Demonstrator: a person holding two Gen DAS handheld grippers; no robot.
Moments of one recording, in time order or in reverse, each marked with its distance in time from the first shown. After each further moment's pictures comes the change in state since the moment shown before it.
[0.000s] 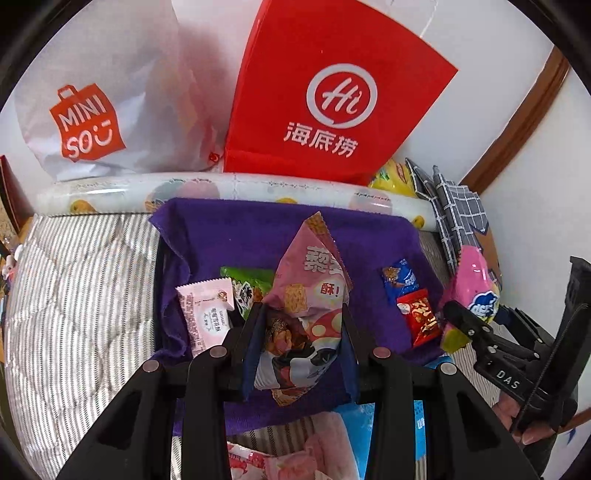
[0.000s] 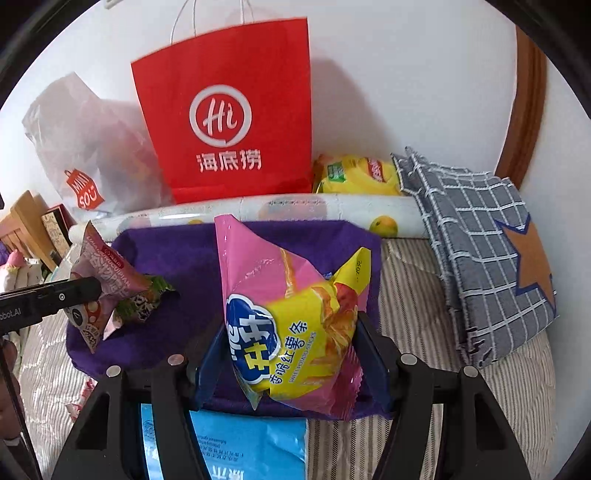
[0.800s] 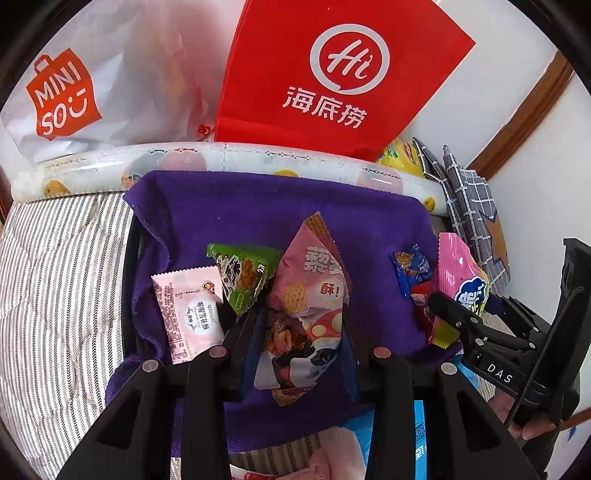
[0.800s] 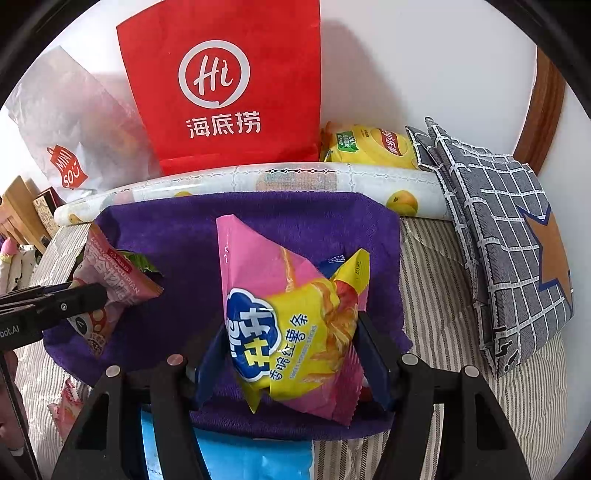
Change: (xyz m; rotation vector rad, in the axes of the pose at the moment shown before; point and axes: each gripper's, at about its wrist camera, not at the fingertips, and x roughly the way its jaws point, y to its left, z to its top) left arm 0.035 0.004 -0.003 0.001 0.064 -0.011; right arm 0.036 0.001 0.004 -0.020 0.080 -0.001
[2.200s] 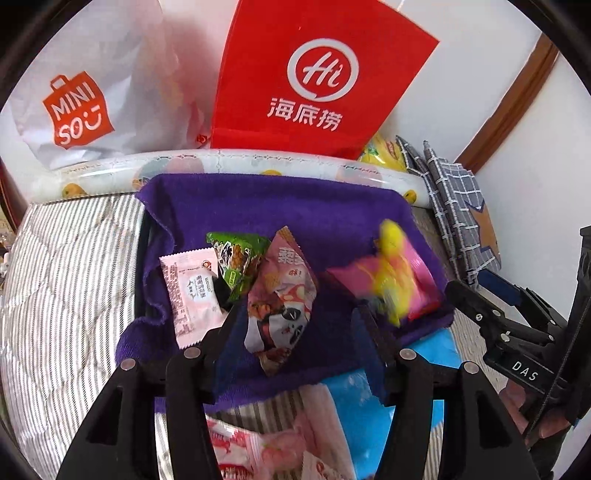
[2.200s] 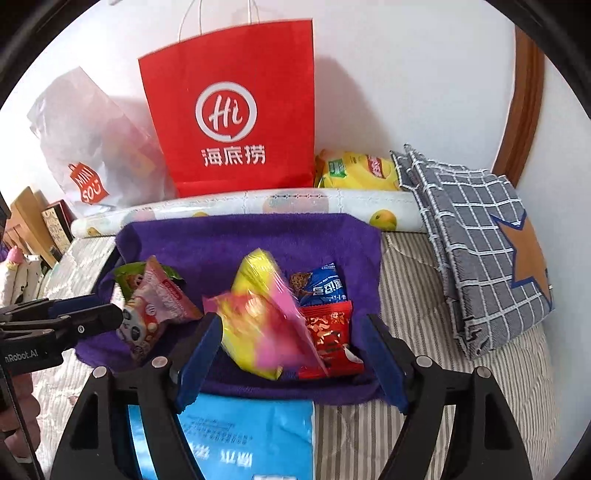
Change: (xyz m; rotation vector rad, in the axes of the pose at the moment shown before) left arm -0.039 -0.023 -0.018 0.034 -0.024 0.012; right arm -0.064 0.005 -0.013 0.028 -0.088 -0.008
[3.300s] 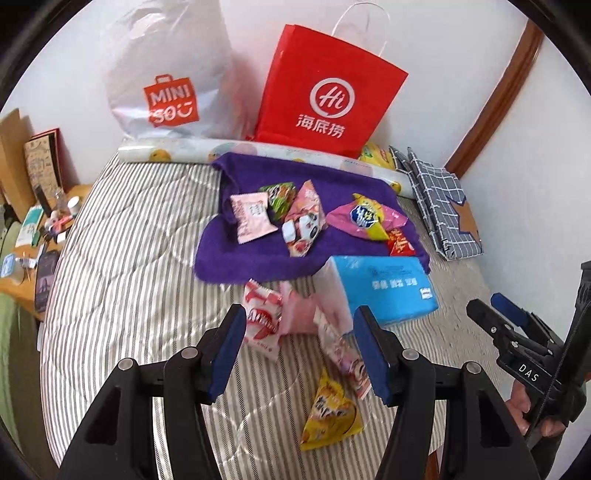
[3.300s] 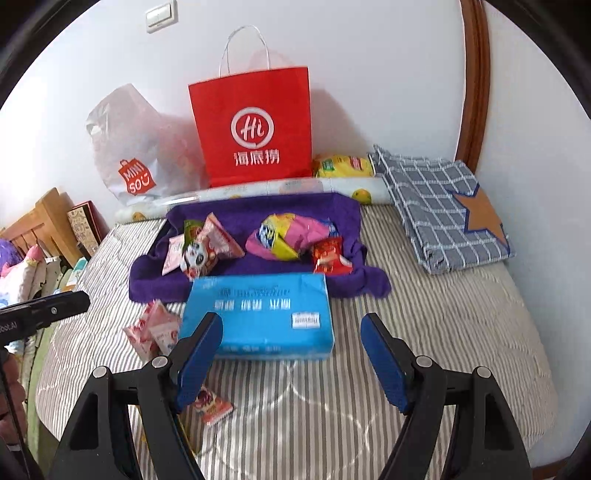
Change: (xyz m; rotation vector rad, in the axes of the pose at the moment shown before) left arm -0.119 0.009 -0.109 -0.049 -0.085 0.048; right arm -0.111 0.025 -0.101 0.042 -0.051 -0.003
